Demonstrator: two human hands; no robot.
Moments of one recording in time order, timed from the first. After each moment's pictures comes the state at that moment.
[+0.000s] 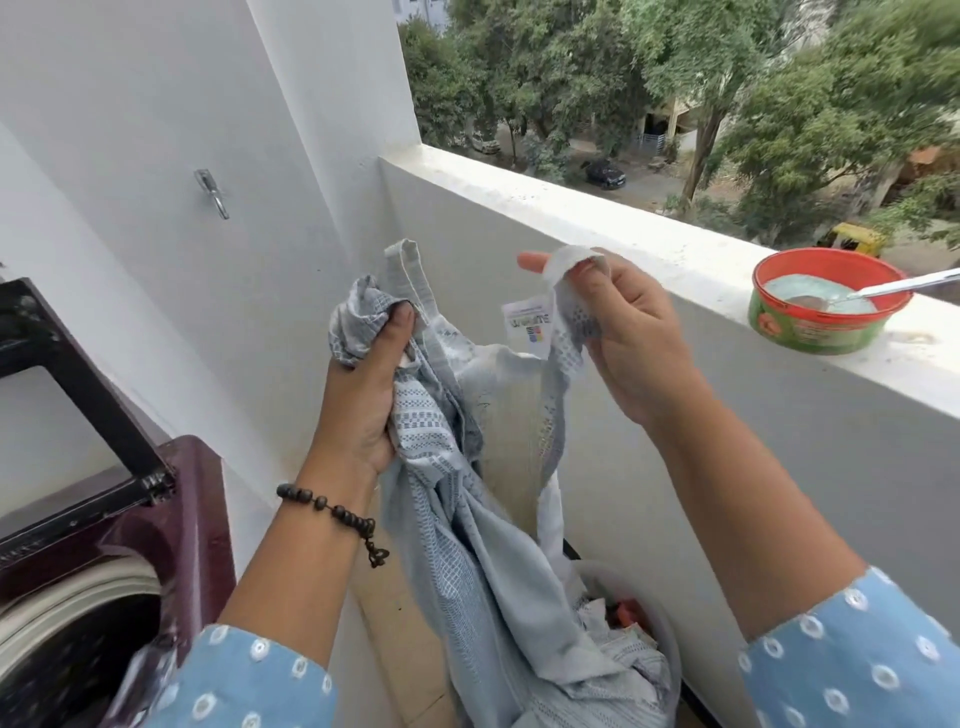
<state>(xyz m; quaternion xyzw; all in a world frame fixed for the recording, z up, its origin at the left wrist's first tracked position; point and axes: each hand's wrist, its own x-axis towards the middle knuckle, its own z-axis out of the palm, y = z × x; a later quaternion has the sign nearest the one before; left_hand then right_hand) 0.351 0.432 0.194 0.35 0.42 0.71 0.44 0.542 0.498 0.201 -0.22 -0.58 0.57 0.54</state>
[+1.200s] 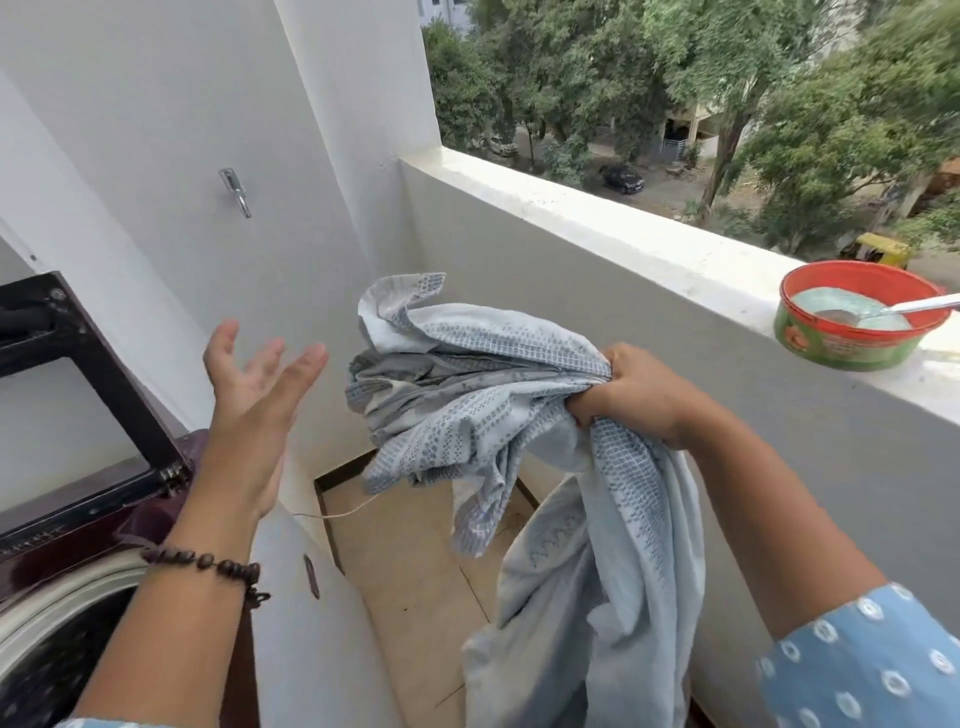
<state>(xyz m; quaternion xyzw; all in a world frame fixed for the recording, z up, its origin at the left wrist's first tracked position) 0.275 0.384 0.201 0.37 0.60 0.65 0.29 0.556 0.516 0.175 -0.45 -0.77 0.40 0.22</state>
